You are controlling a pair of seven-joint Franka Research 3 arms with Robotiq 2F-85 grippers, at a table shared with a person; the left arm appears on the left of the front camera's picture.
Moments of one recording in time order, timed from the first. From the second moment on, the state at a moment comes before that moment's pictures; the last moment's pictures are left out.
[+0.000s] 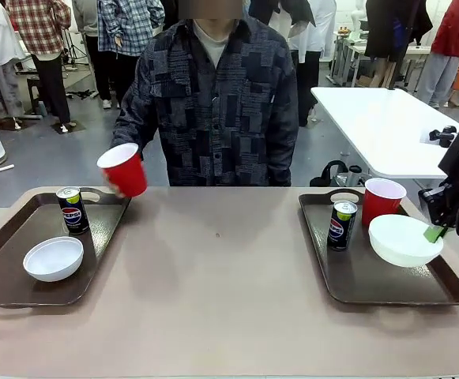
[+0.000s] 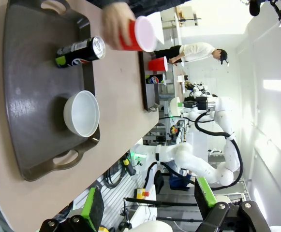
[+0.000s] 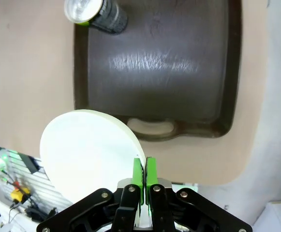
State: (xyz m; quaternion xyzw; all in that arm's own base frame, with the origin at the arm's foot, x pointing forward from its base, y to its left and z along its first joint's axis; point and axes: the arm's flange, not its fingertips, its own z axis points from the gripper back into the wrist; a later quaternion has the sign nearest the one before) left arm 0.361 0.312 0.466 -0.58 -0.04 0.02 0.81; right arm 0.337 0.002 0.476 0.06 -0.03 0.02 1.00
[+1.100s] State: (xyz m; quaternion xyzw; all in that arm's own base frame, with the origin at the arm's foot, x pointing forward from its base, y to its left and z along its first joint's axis) left arm 0.361 0.312 0.466 -0.58 -0.04 0.02 0.81; right arm 0.407 -0.004 0.362 0.04 -0.04 0.00 1.00
